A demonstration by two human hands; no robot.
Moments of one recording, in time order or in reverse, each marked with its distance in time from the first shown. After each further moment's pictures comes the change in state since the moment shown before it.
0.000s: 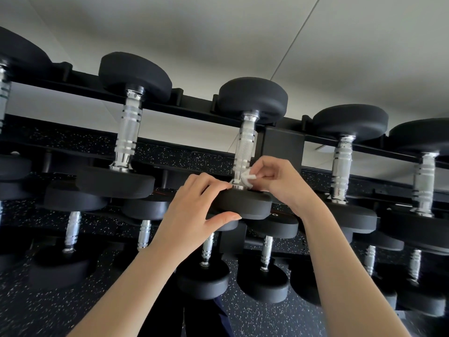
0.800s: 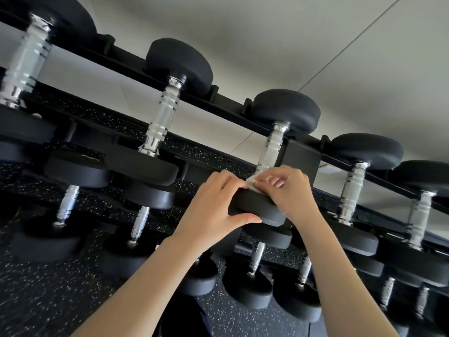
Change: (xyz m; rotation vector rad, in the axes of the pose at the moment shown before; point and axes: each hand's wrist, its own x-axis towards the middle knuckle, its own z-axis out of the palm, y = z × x) left_hand -0.003 -0.008 0.008 -0.197 0.086 -0.076; right_hand -0.008 -0.031 0.030 -0.484 0.184 -0.141
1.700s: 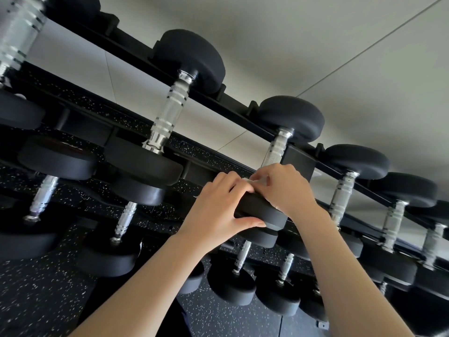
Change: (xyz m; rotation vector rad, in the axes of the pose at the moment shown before) left_hand 0.005 -0.011 0.005 0.023 0.043 0.087; right_hand 0.018 -0.038 0.001 -0.586 -0.205 0.051
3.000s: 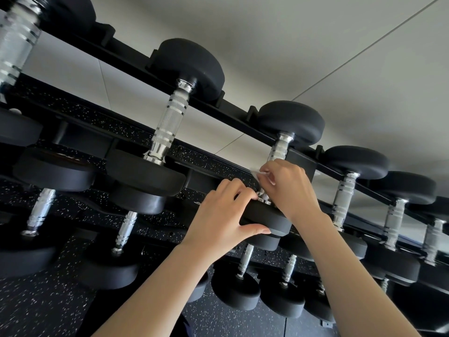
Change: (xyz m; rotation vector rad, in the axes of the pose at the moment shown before) left_hand 0.002 -0.001 -0.002 0.043 0.024 0.026; right_hand 0.011 0.013 0.016 -0.029 0.392 -0.242
